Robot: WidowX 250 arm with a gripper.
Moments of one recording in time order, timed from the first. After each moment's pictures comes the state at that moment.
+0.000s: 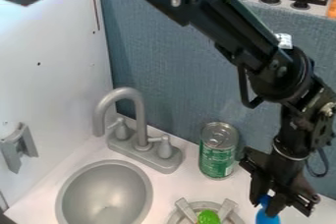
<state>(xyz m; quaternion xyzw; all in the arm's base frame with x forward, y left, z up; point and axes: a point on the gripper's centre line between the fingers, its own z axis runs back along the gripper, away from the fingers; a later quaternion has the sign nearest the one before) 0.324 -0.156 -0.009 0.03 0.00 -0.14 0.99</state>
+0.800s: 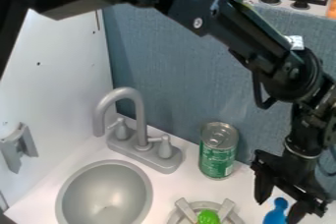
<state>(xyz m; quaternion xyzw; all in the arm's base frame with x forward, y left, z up) 0.329 -0.170 -0.012 0.00 0.02 -0.14 0.99</state>
